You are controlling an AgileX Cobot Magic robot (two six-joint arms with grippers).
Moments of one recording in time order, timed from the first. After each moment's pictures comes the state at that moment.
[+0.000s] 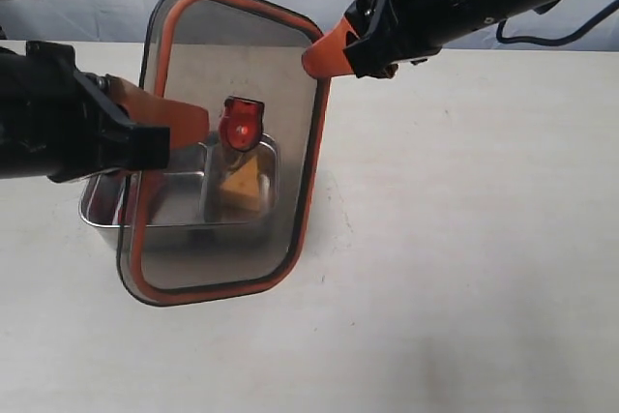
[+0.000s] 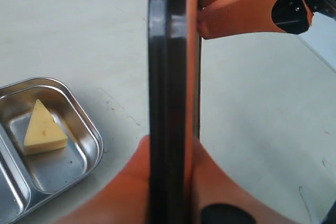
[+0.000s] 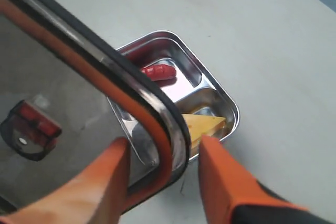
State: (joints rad) left arm -0.58 0.98 -0.70 -0.78 0.41 0.45; right arm 0.52 1.55 -1.24 0.91 0.84 -1.11
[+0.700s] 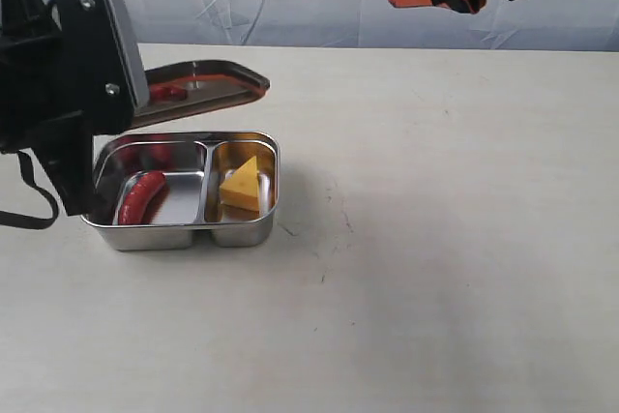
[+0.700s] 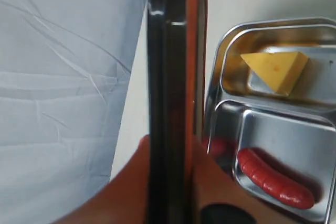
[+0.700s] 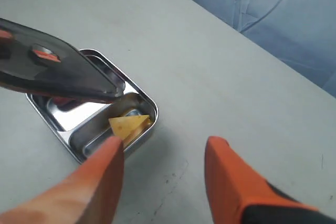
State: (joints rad) left arm -0.58 1.12 -0.70 0.56 0.27 0.46; right arm 0.43 1.37 -1.24 0.71 0.78 -0.88
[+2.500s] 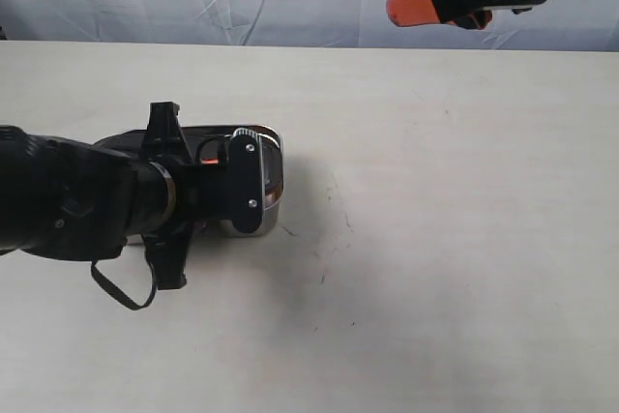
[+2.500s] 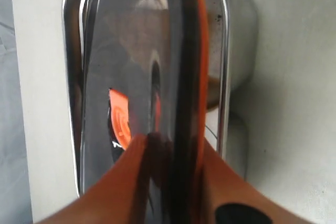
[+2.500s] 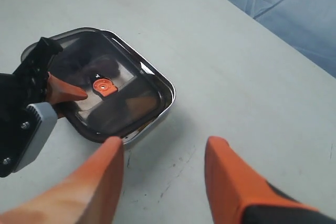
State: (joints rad) left arm -0.81 1.62 -0.72 1.15 0.44 -0.29; right arm 0.43 1.36 -1.24 0.68 0.84 -0.87
